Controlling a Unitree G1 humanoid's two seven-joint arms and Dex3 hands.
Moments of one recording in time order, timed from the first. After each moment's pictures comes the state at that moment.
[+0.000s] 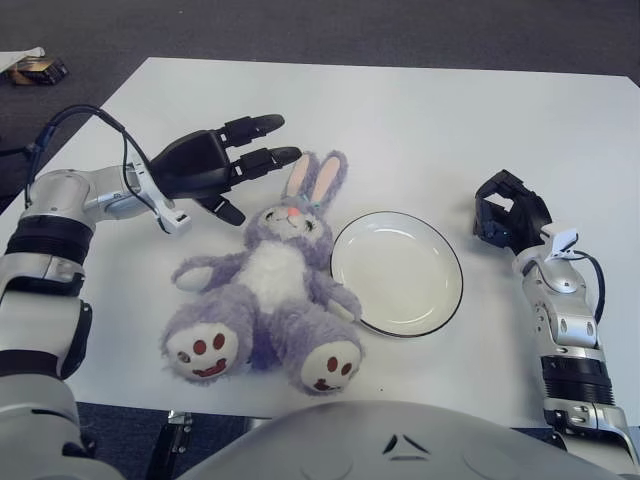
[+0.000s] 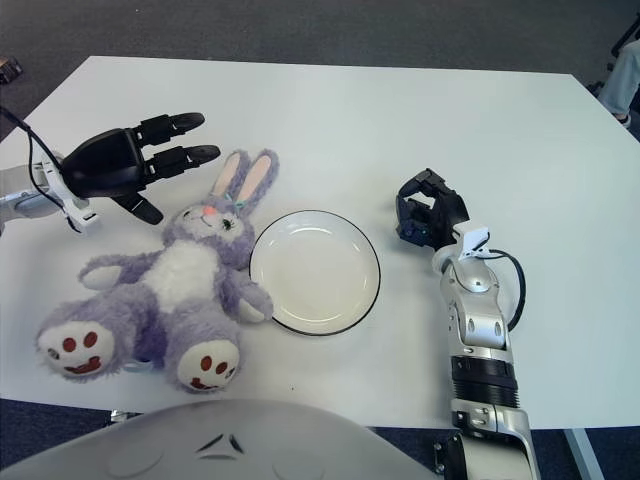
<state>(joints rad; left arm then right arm) -0.70 0.83 -0.29 0.74 1.18 -1.28 0.54 -0.02 -0.29 -0.17 0.01 0.14 0.12 0.15</state>
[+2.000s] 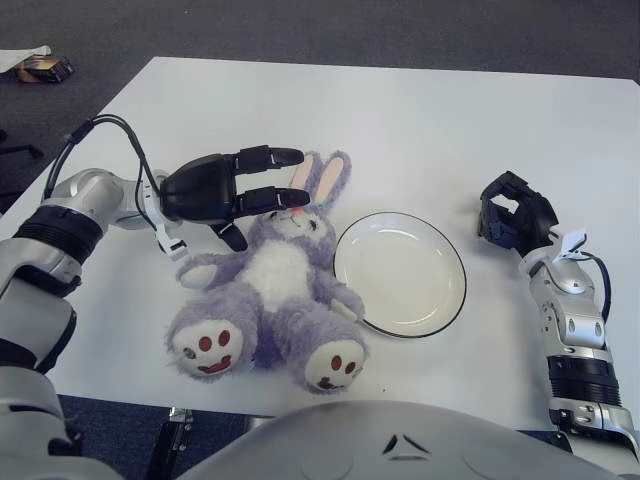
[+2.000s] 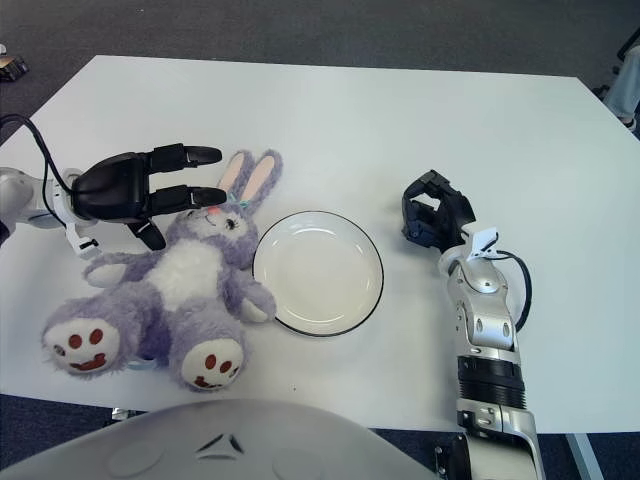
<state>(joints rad) -0.77 0.92 -0.70 0.60 1.47 -1.10 1.25 -0.02 -0.30 -0.20 0.03 0.17 0.13 0.18</state>
